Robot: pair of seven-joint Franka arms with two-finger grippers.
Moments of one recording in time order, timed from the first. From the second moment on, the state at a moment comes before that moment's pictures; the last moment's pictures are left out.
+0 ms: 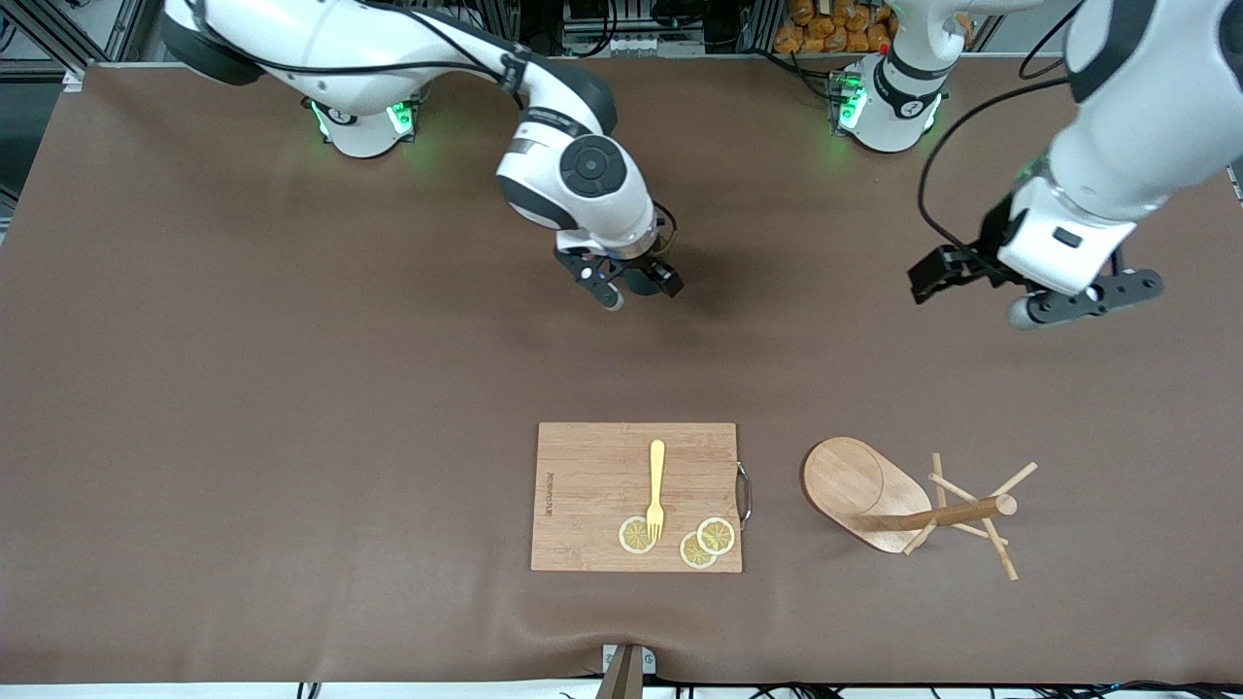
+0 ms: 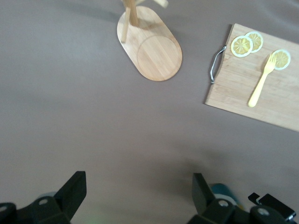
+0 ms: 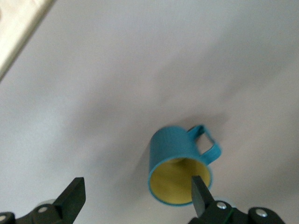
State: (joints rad) left arm -0.06 0.08 -0.25 -1.59 -0.03 1.66 -0.62; right arm 0.10 0.72 0.93 -1.62 -0.39 2.09 1.87
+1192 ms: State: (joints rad) left arm -0.37 0.27 -0.39 -1.46 0.14 1.68 -1.52; right arm 0.00 0.26 0.41 -1.62 0.04 1.68 0.73
